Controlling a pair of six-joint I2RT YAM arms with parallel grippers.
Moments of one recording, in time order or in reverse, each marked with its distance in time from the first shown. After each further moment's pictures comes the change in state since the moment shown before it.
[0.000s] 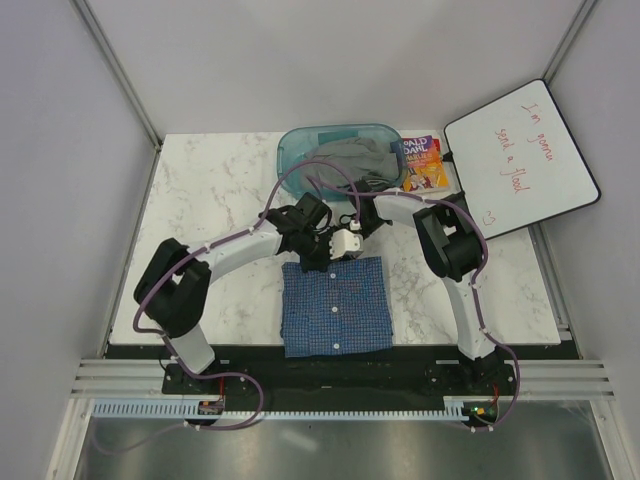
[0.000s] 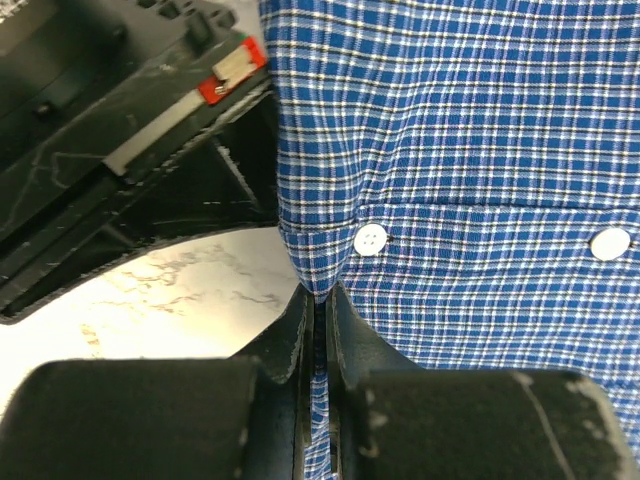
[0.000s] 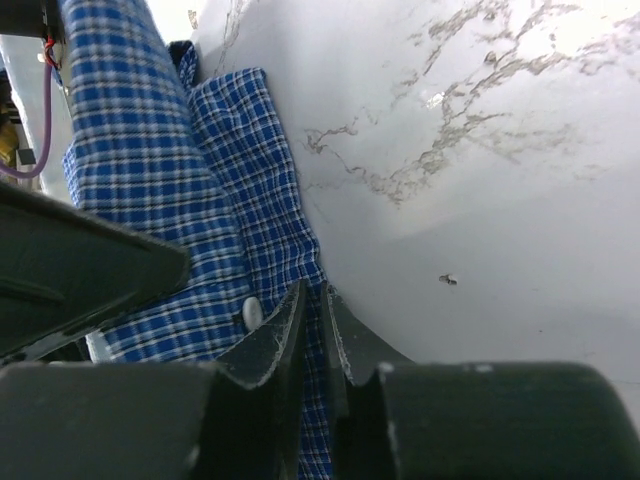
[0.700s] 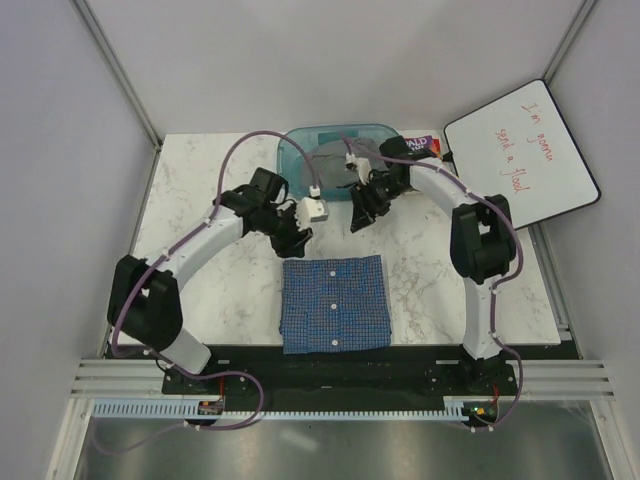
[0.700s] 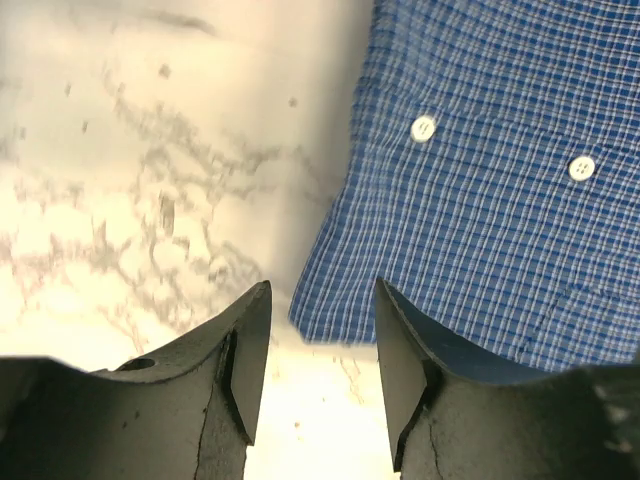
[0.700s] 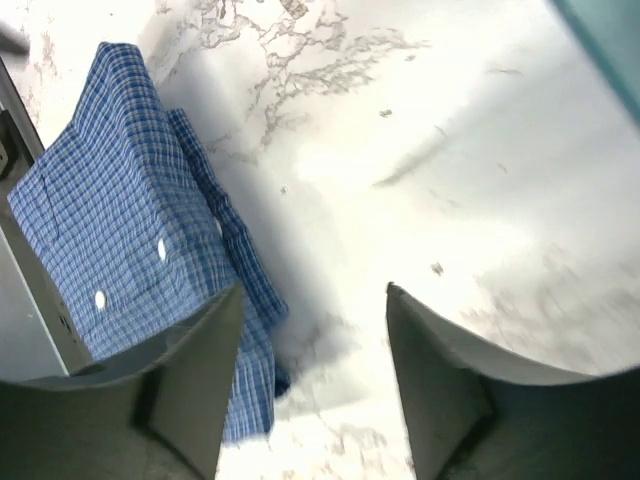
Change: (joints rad) left arm 0.211 -0.126 0.033 -0.111 0.117 -0.014; right arm -0.155 -0.122 0.172 -0.082 0.189 -0.020
